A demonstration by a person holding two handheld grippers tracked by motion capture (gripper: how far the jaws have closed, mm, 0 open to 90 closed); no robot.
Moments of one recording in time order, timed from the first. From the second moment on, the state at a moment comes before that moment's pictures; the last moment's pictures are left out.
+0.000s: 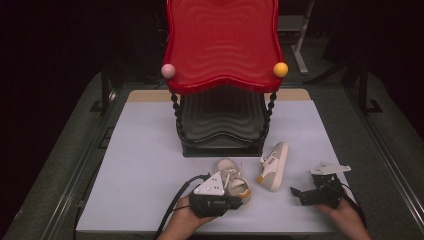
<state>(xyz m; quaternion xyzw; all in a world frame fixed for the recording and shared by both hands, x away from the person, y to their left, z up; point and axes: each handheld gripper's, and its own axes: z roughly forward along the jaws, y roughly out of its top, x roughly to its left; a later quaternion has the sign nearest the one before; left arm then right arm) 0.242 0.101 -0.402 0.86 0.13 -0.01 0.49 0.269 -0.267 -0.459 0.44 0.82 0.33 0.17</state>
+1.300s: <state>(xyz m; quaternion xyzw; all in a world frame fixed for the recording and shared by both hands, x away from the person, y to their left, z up) 0.266 0.074 -0.422 0.86 0.15 -0.01 0.48 0.269 -0.267 -0.459 0.44 0.82 0.33 0.17</state>
